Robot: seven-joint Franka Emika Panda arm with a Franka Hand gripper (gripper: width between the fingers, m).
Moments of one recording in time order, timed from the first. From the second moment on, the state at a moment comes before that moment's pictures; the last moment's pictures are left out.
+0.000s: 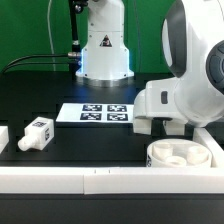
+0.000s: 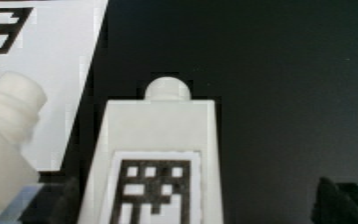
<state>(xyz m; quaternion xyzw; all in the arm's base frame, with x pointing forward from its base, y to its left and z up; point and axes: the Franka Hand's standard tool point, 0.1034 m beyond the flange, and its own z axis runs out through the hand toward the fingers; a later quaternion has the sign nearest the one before) 0.409 0.136 0.009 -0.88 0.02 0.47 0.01</state>
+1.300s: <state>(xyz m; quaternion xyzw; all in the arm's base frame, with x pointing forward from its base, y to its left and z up) 0.454 0.112 0.090 -0.93 0.05 0.35 0.04</state>
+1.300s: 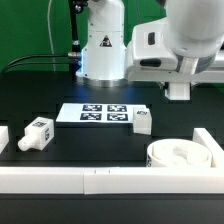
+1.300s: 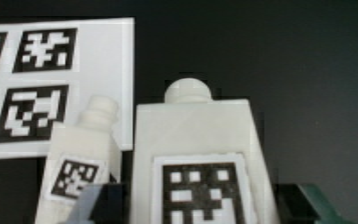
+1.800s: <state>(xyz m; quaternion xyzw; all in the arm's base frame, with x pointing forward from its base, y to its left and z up) 0.528 0.096 0.132 -0.97 0.00 0.21 0.06</state>
